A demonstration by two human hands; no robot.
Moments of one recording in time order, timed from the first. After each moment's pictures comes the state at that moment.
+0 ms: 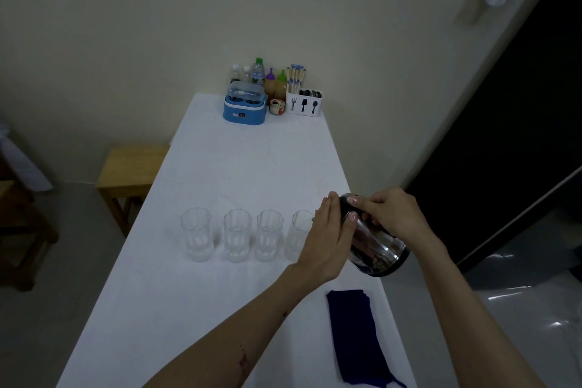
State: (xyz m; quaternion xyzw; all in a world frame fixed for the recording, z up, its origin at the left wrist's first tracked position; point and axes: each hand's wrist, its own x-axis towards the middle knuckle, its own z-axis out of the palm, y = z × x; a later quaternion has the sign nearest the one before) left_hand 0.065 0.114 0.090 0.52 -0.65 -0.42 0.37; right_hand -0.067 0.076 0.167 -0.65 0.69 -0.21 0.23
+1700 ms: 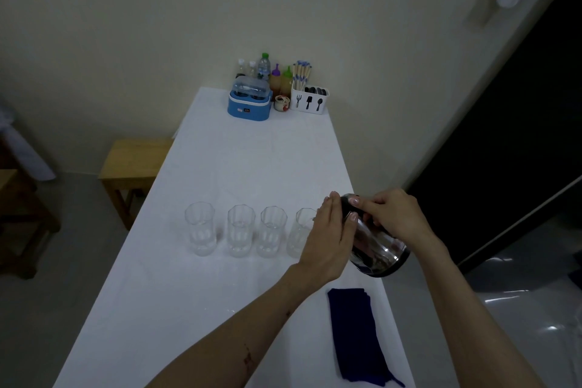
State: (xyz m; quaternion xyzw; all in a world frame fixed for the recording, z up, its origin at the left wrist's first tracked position) left_hand 0.068 0.116 0.084 0.53 -0.64 -0.41 0.39; right_hand -0.058 0.078 0.168 -0.66 0.68 -0.20 0.23
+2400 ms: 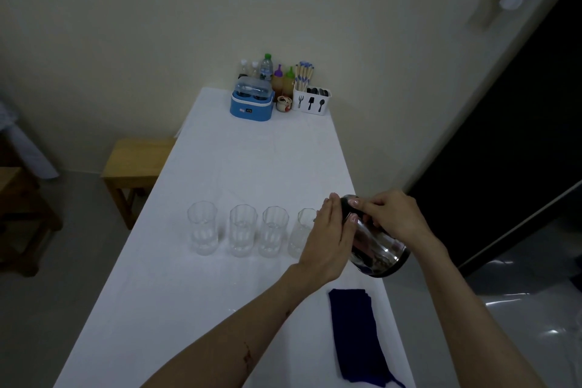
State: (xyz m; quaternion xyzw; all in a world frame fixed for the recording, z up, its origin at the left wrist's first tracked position) left_hand 0.072 0.117 0.084 0.52 -0.64 -0.42 0.38; right_hand -0.056 0.076 0.163 -0.67 0.68 -0.20 0.23
